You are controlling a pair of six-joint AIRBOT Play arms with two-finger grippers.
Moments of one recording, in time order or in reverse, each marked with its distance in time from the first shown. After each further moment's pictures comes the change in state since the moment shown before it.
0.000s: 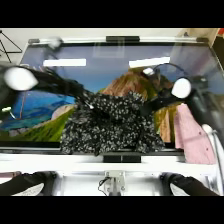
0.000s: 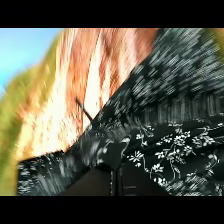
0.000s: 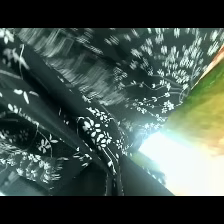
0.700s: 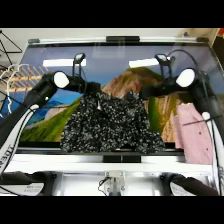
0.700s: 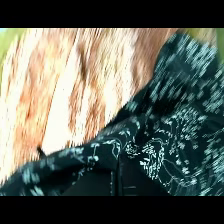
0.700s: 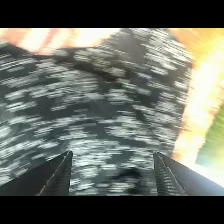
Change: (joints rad) left arm 0.014 -0.265 0.041 -0.204 0.282 0.072; right arm -0.040 -0.068 0.093 0.114 -0.180 0.141
